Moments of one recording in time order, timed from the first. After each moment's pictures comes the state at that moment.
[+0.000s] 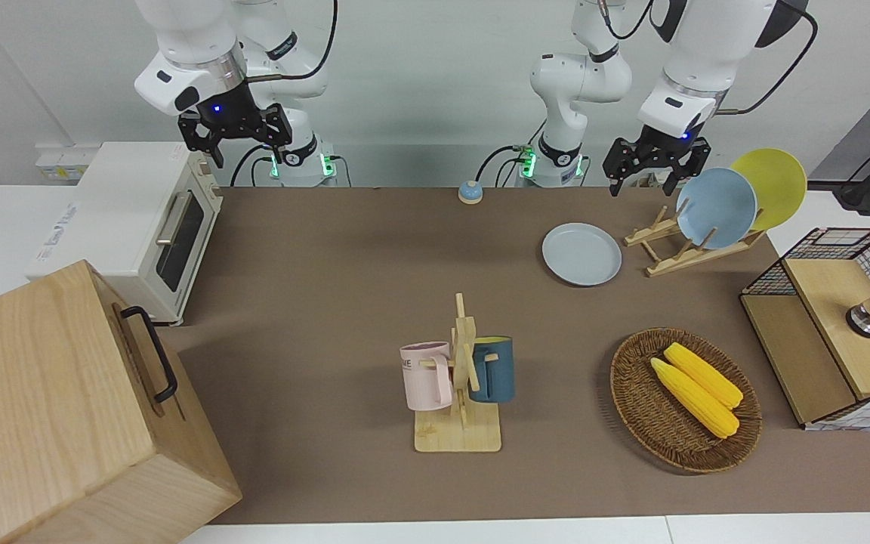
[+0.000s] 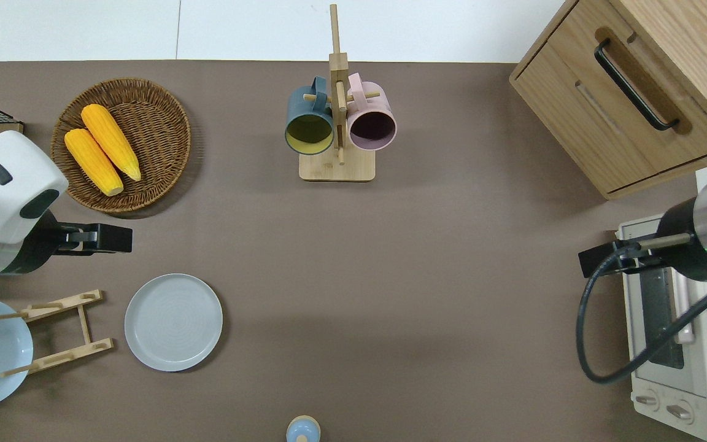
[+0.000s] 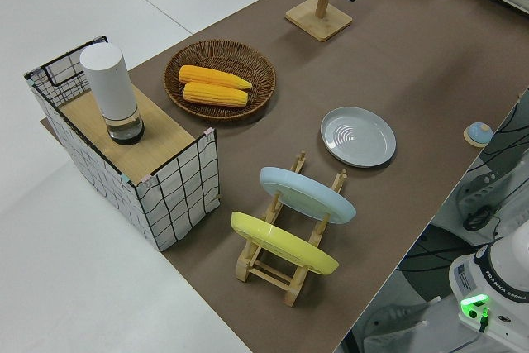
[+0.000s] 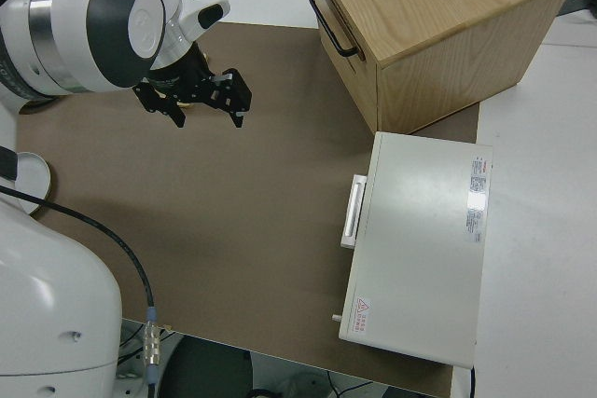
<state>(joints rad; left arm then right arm) -0.21 -0.10 0.07 -1.70 0.02 1.64 -0.11 -0.07 -0.02 0.21 -1.50 0.00 1.36 0.05</state>
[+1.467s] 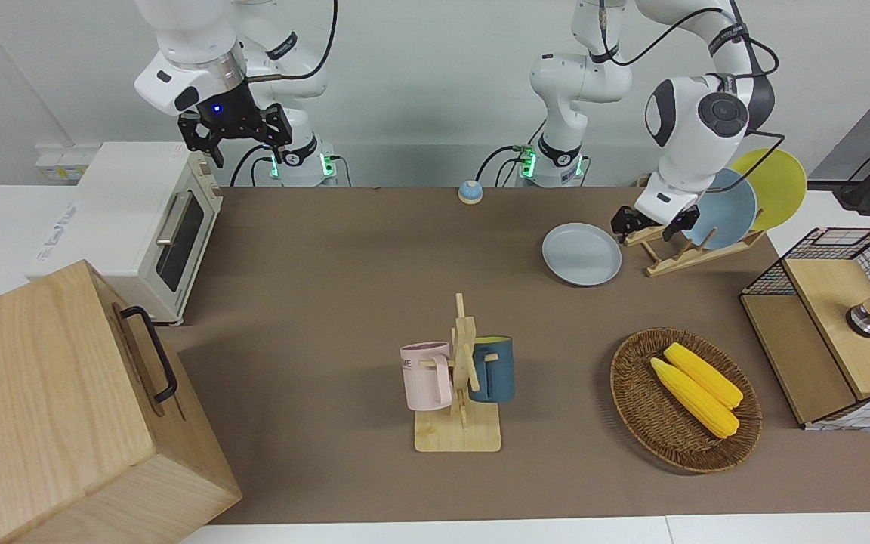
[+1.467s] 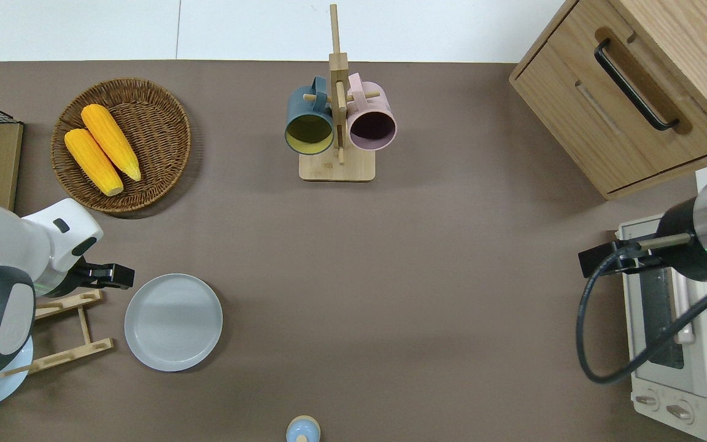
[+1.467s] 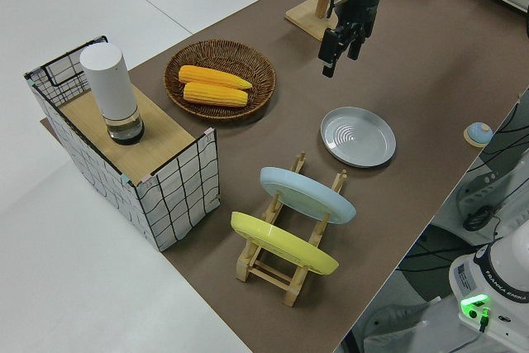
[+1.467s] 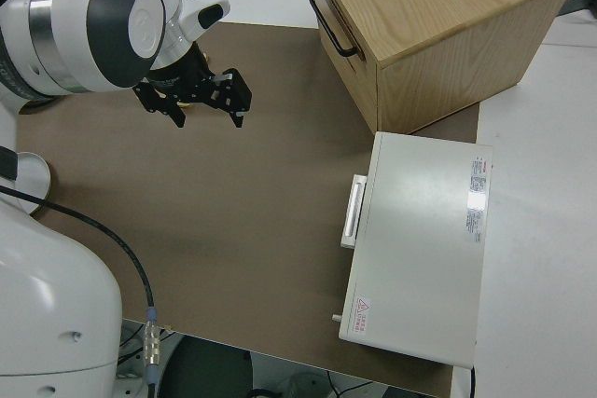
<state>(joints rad) -0.21 -0.08 0.20 -2.11 0.10 1.91 0.00 -0.07 -0.02 0.21 -1.50 0.00 1.36 0.05</state>
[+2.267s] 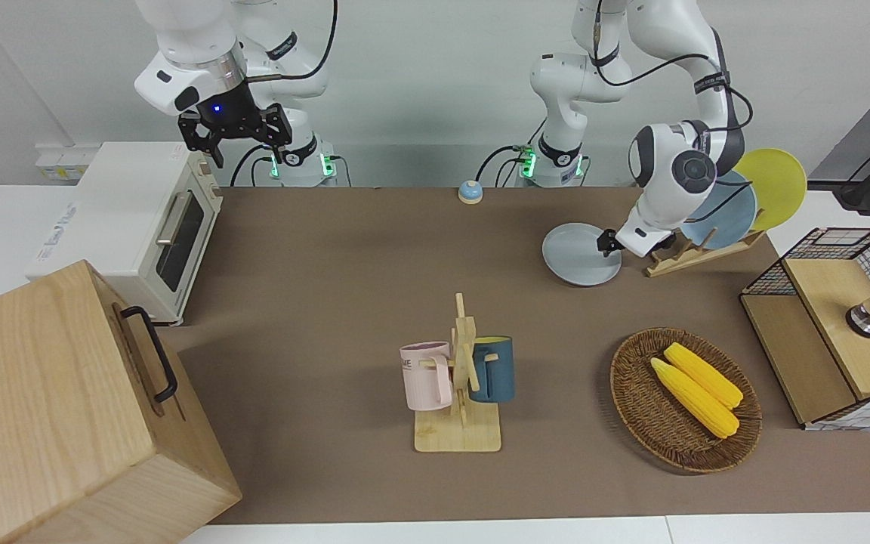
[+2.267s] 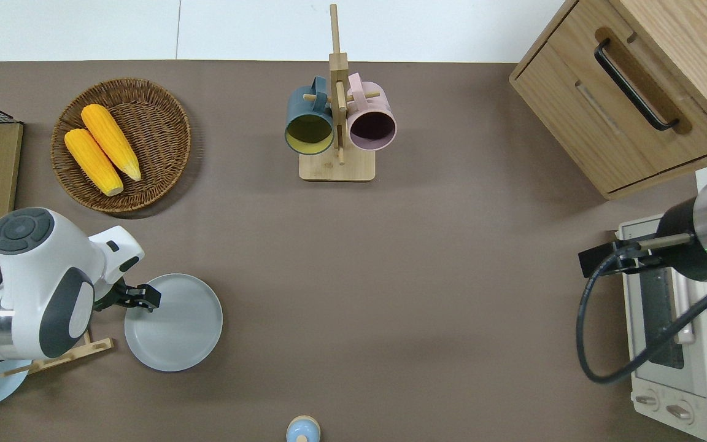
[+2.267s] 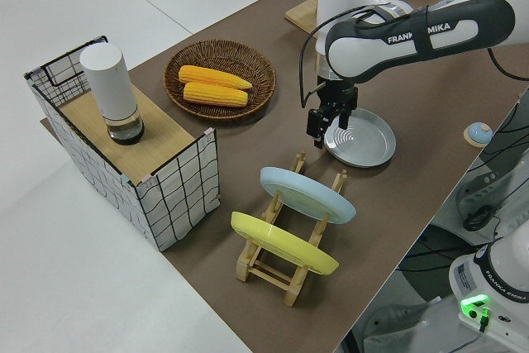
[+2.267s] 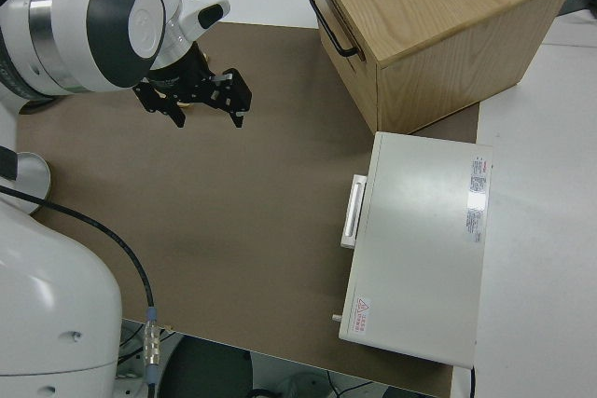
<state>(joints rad) -0.21 0.08 0.22 -2.23 0.11 2.01 0.01 -0.07 -0.02 0.21 -1.50 0.00 1.36 0.05</state>
